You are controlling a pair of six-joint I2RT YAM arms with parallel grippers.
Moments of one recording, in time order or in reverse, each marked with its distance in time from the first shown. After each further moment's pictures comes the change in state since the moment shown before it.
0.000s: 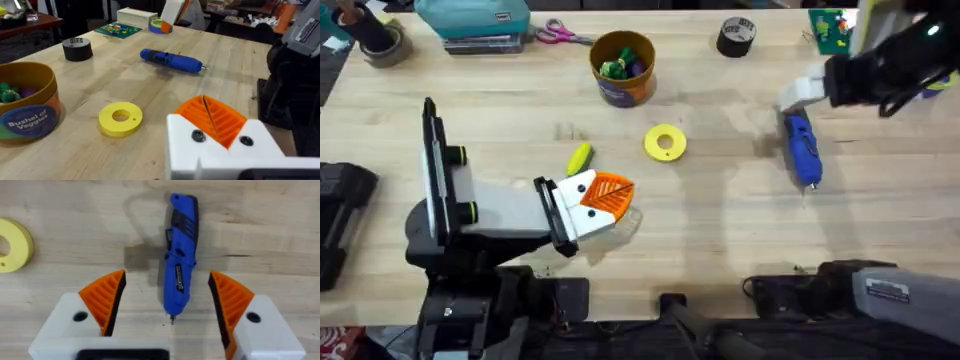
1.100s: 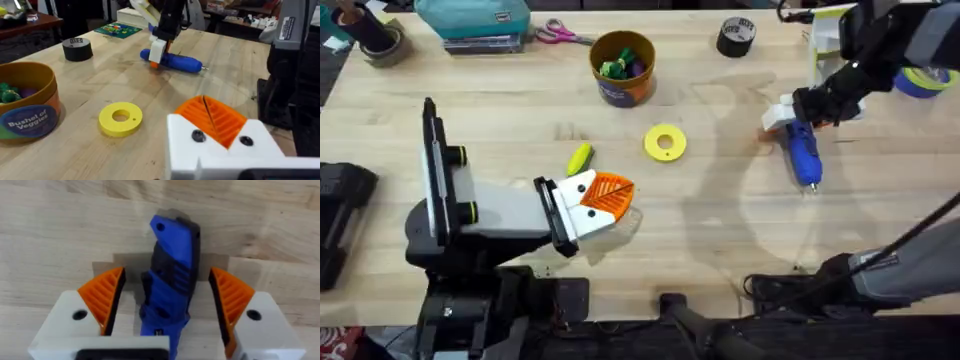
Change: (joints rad) left arm 0.000 0.000 0.000 0.000 0.000 0.000; right arm -0.137 0.389 -0.078 0.288 -0.071 -0.169
